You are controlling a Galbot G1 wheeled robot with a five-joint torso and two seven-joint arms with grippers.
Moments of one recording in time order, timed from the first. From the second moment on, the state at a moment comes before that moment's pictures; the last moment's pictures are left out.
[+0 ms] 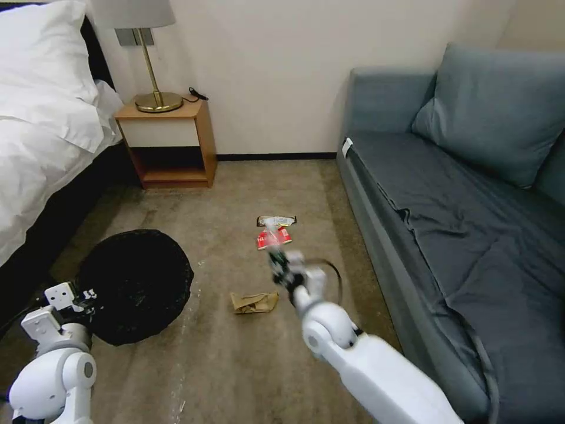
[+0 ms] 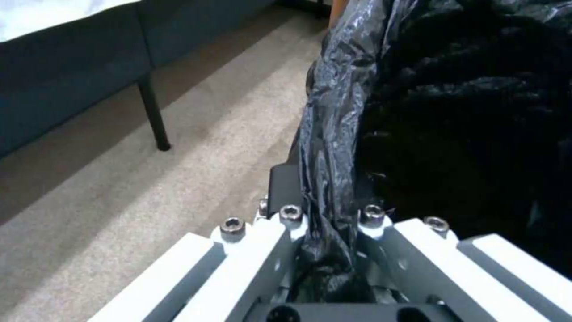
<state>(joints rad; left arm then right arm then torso) 1.36 -1.43 -0.97 -2.01 -0.37 0.53 -0.19 -0.64 1.25 -0.45 1.74 0.77 -0.20 0.49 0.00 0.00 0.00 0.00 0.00</state>
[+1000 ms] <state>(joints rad) 1.33 -1.46 -0.94 -2.02 -0.33 0.54 -0.20 -0.36 1.55 -0.89 1.43 0.77 -0.15 0.49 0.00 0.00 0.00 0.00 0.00</state>
